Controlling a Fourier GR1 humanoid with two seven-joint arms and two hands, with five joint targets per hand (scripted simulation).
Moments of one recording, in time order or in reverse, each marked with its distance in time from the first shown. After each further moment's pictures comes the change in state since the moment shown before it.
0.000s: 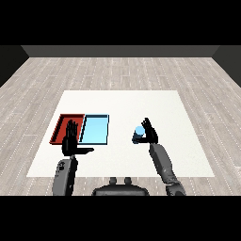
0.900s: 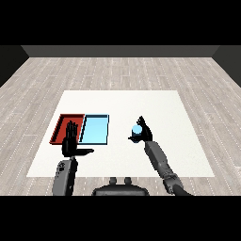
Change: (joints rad) left arm 0.014 -0.002 0.001 0.010 -0.002 -0.008 -0.033; right arm -0.120 0.014 0.063 0.182 -0.047 -0.063 -0.069
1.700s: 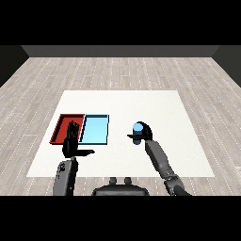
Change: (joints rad) left arm 0.011 -0.007 -0.018 -0.021 0.006 -0.011 0.021; right arm 0.020 -0.016 0.047 -0.075 0.087 -0.155 0.077
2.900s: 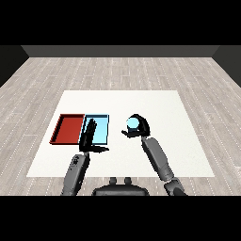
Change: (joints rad) left arm -0.119 -0.031 -0.176 0.131 -0.042 0.083 0.113; right arm 0.043 0.014 0.137 -0.408 0.032 -0.076 0.071
